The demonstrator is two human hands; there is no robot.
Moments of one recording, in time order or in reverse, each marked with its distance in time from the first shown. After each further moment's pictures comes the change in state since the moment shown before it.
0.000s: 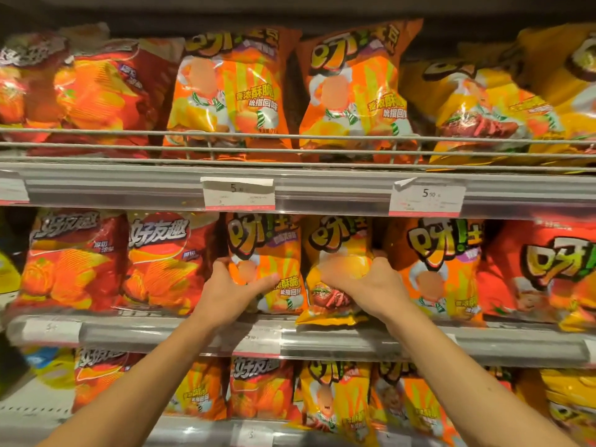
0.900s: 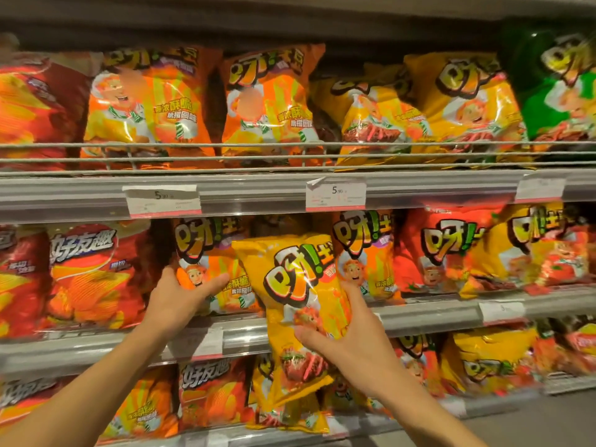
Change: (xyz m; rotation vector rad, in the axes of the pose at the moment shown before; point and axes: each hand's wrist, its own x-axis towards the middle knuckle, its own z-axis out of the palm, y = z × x) left_hand -0.008 0.010 0.019 -0.002 0.068 0.060; right_hand -0.101 0.065 -0.034 0.296 -0.006 -0.283
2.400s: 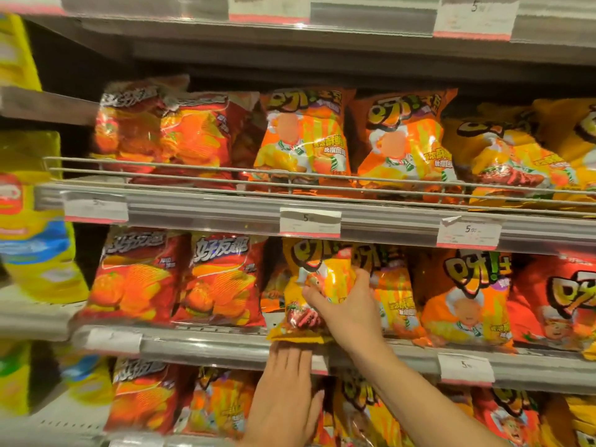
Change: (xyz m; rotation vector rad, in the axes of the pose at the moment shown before) left_hand -0.089 -0.055 -0.010 1.084 -0.187 0.567; right_hand 0.078 -0.075 0.154 -0.135 0.201 0.056
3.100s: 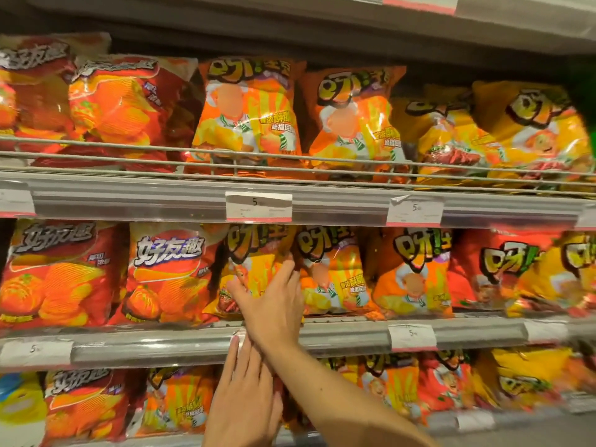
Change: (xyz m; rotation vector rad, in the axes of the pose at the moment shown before) left_hand -0.010 0.005 0.031 0.065 0.139 0.084; right_hand -0.002 0.006 0.067 -0.259 0.109 -0.071
